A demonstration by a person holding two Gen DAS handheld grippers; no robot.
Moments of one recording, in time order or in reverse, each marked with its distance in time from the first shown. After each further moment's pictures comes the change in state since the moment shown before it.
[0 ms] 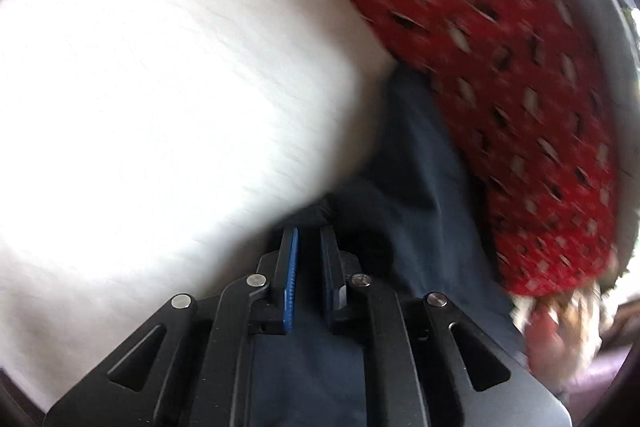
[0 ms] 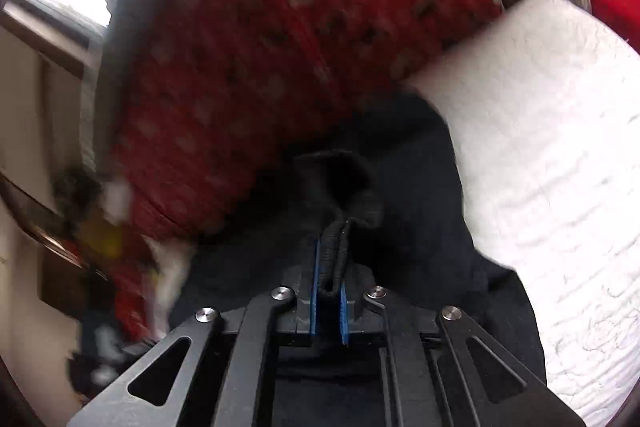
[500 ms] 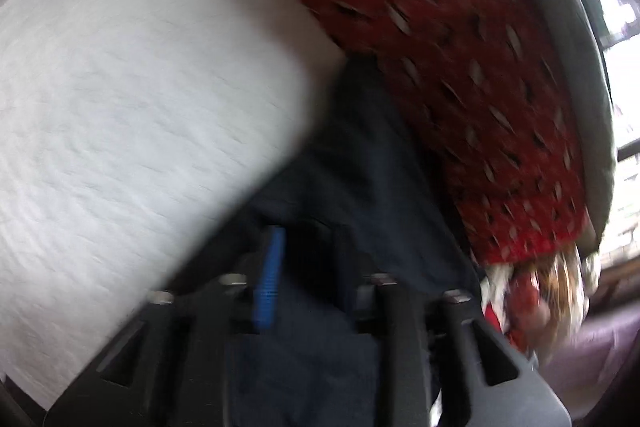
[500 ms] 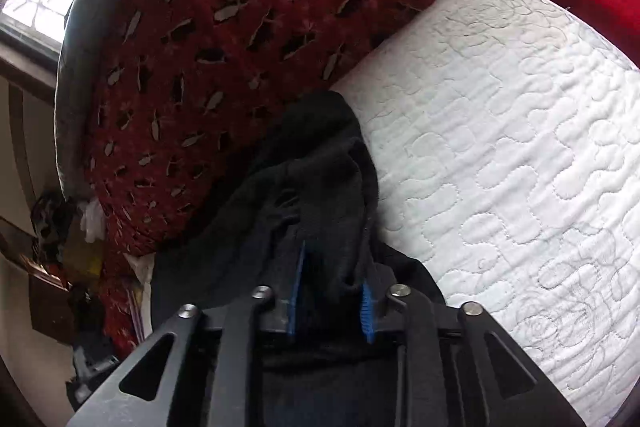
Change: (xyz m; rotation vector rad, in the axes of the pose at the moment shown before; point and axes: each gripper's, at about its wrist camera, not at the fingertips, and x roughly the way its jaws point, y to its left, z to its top) left arm -0.020 -0.039 -0.022 0.132 0.071 -0.164; right arm 0.014 -0.039 -0.002 0.033 0.091 -0.166
